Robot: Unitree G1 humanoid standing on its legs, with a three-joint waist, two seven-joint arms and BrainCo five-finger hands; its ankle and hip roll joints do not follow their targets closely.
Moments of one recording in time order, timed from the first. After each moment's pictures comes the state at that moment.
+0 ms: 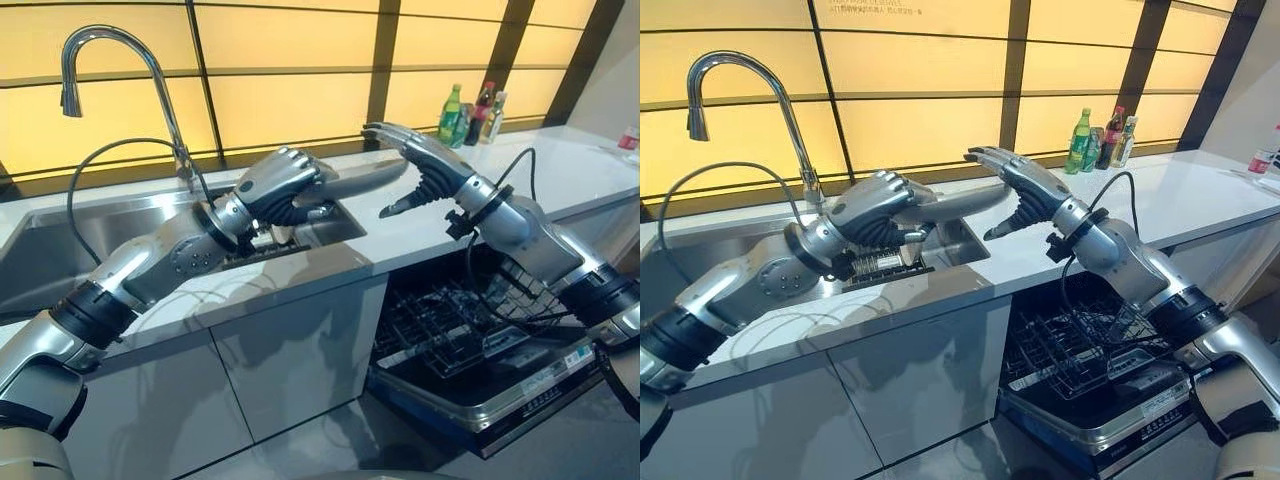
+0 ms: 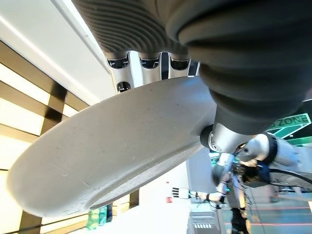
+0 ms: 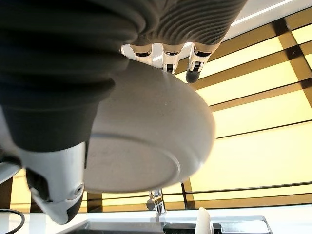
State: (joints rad) left arm -0.76 0.95 -0.63 0.00 0.31 -0.44 0.19; right arm -0.87 -0.88 0.65 0.23 -0.13 -0.33 -0.05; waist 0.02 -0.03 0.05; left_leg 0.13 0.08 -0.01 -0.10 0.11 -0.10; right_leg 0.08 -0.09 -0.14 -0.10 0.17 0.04
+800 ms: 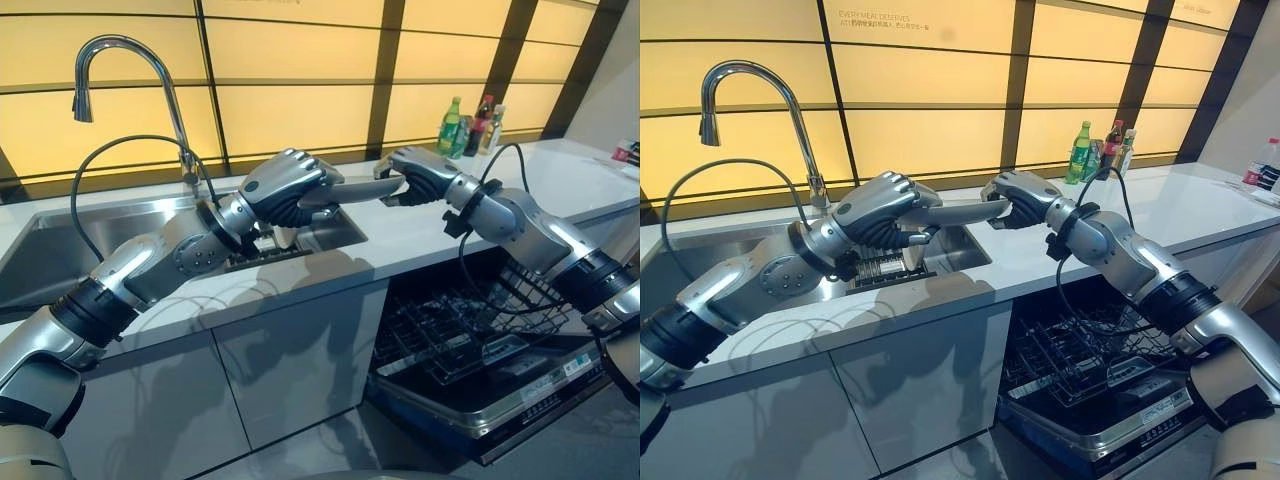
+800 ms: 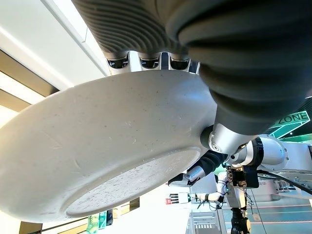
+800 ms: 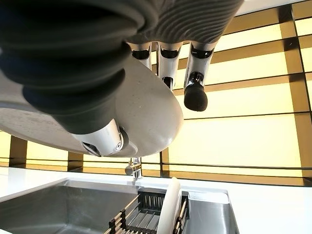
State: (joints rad) left arm -0.78 0.97 -0.65 -0.02 0.30 -0.41 0.19; right arm -0.94 -0.88 0.72 0.29 -0.18 -0.28 0.03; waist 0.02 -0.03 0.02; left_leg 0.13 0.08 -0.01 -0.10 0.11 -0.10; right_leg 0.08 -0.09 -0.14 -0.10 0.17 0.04
